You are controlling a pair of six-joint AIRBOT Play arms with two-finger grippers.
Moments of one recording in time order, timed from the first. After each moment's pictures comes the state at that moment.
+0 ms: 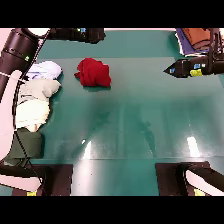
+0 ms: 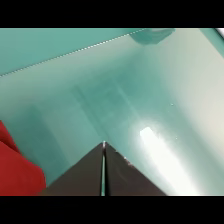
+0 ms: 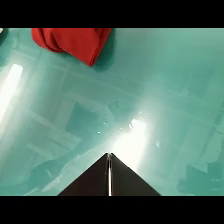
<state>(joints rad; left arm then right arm) -0.41 -1.56 1.97 1.11 -0.91 -1.49 0.00 -1.07 1.33 -0.97 1.22 1.33</state>
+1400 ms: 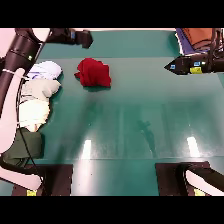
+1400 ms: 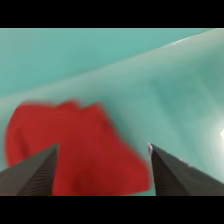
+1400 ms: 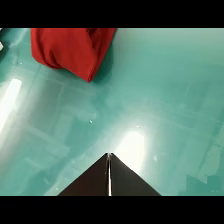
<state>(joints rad) -0.30 -1.64 1.92 1.39 -0.88 -1.54 0.00 -1.07 1.33 -0.96 1.16 1.33</state>
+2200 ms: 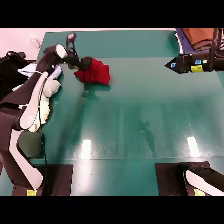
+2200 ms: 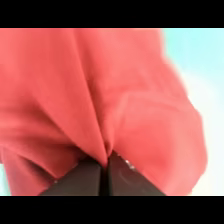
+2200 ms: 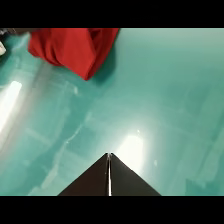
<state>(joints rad) -0.22 -1.92 2.00 1.24 -0.93 -1.66 0.00 -1.07 1.37 -0.96 1.17 1.33</state>
